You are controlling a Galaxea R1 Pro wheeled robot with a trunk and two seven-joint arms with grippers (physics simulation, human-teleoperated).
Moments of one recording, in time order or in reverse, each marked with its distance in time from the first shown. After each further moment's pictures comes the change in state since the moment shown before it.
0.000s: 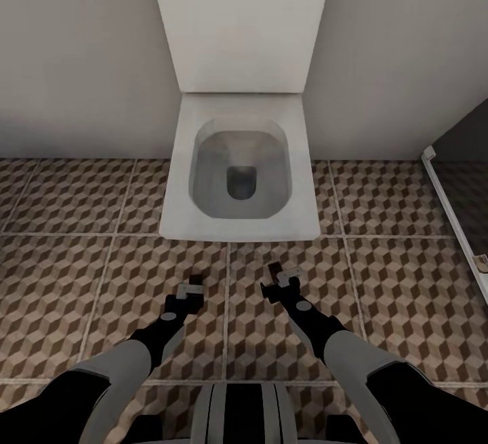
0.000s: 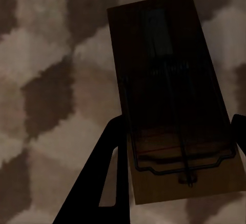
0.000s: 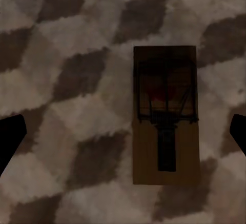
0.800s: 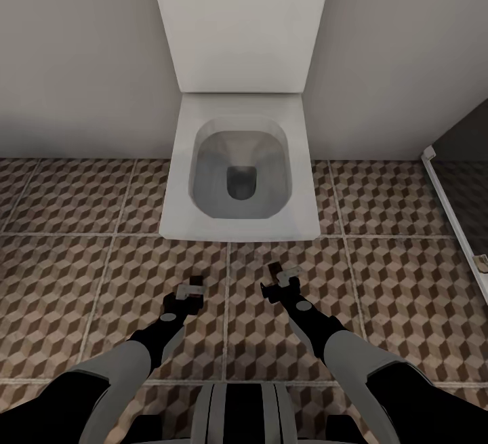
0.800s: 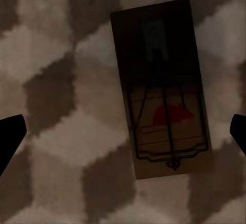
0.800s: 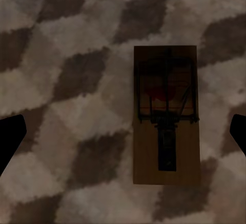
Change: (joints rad) left arm 0.003 0.001 0.000 -0.001 -0.001 0.000 0.003; right arm 0.000 0.000 0.000 0.000 0.000 0.000 0.001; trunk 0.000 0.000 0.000
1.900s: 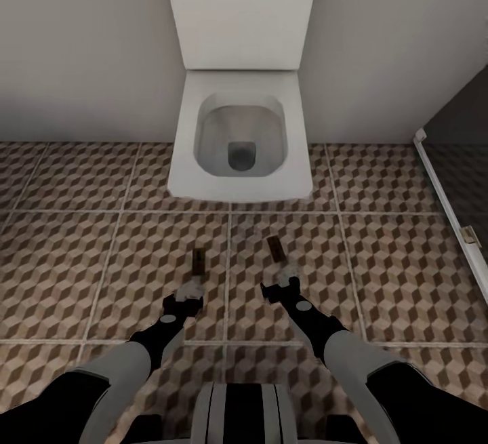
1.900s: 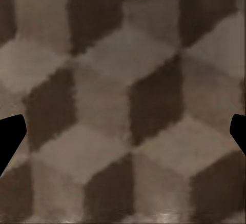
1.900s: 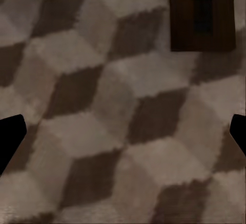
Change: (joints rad) left arm 0.001 0.000 0.000 0.013 0.000 -0.001 0.000; right arm 0.000 0.000 0.000 0.000 0.000 0.000 0.000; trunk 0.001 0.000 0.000
